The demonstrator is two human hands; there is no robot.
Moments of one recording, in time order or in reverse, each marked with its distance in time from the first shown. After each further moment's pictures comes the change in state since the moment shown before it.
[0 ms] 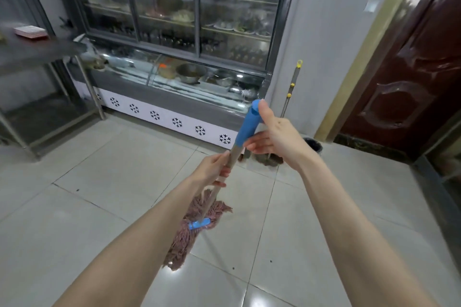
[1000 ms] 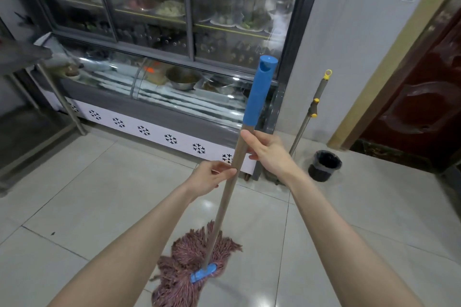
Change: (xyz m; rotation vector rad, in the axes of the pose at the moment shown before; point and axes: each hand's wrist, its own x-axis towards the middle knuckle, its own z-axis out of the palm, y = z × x) left_hand 0.303 0.058 -0.118 0.221 -0.130 0.111; right_hand 0.360 0.029 0.024 -0.071 0.008 -0.070
